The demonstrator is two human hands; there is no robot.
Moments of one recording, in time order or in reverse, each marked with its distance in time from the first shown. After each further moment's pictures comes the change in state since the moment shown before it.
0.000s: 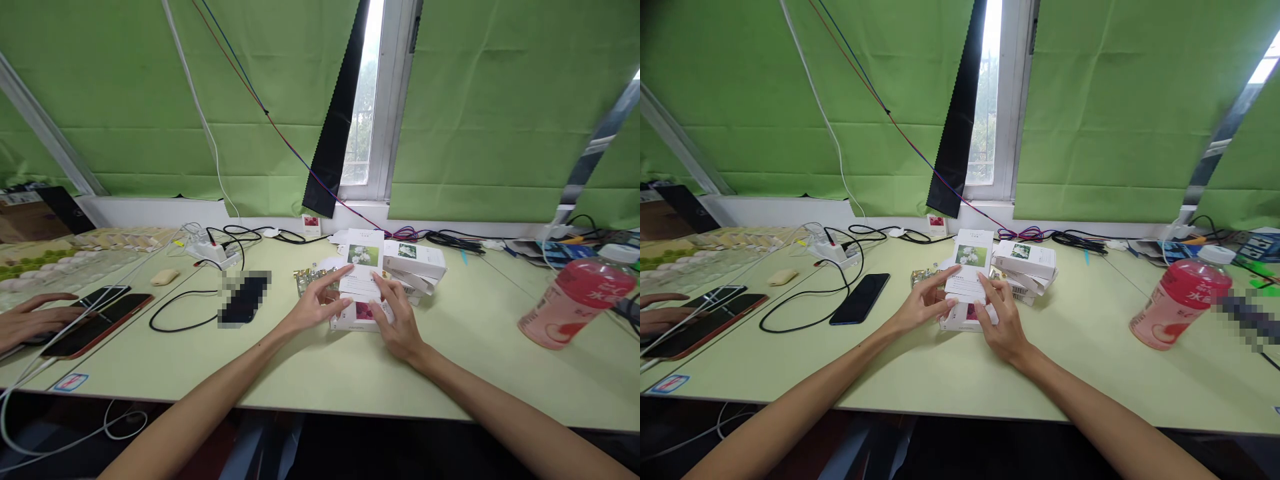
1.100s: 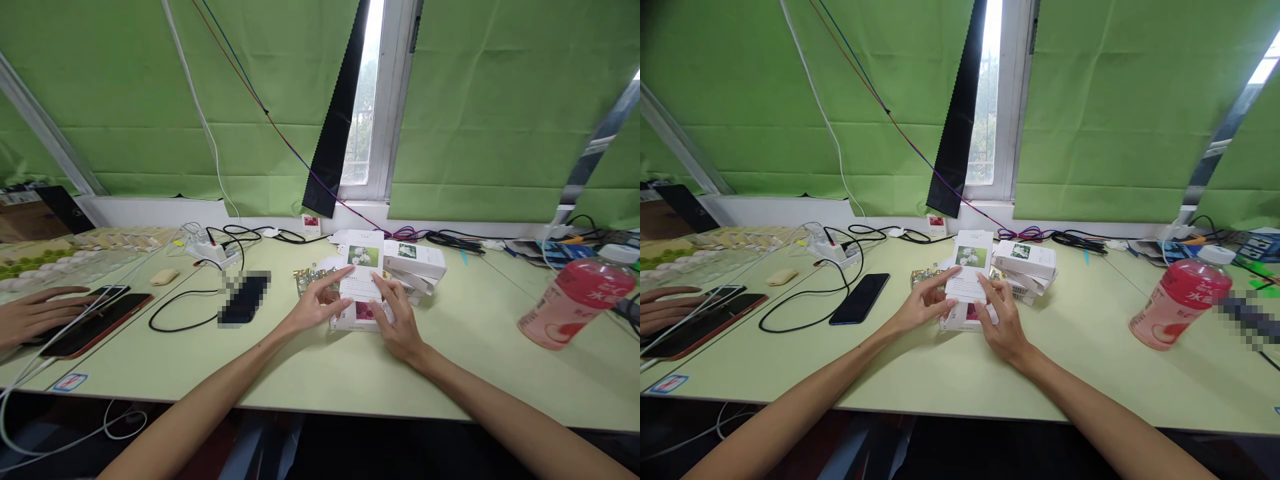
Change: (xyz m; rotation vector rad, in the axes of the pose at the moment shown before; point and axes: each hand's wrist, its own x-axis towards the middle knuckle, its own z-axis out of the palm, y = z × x) left_hand -0.001 -0.001 0.000 0.043 0.010 -0.017; right_hand -0.001 0.002 0.001 -0.005 0.006 0.000
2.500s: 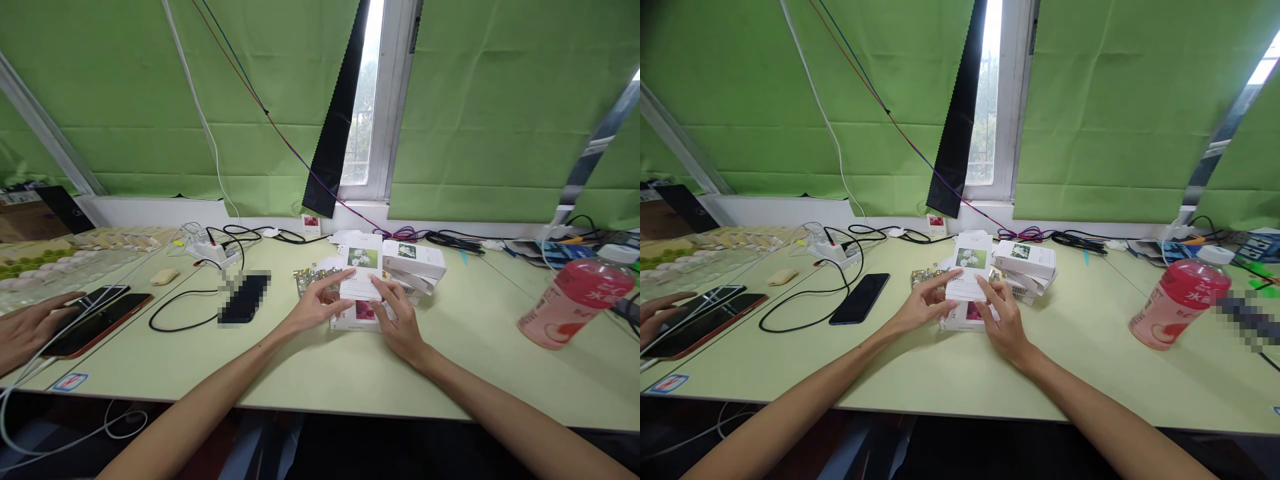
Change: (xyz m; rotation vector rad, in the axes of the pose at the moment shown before) left_hand 0.000 0.005 0.003 -0.010 0.015 -0.085; right_hand 0.000 0.006 0.001 -0.020 0.037 -0.027
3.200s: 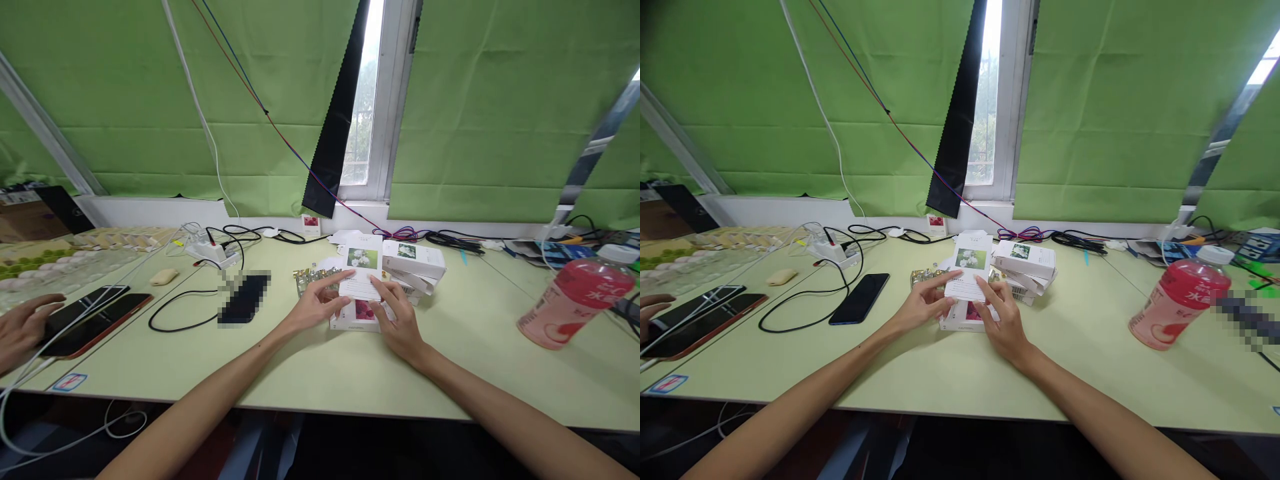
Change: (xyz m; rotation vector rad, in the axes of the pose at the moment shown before) left_hand 0.002 -0.005 -0.001 -0.008 0.020 0.002; right_hand 0.000 0.000 0.000 -0.004 0.003 0.013
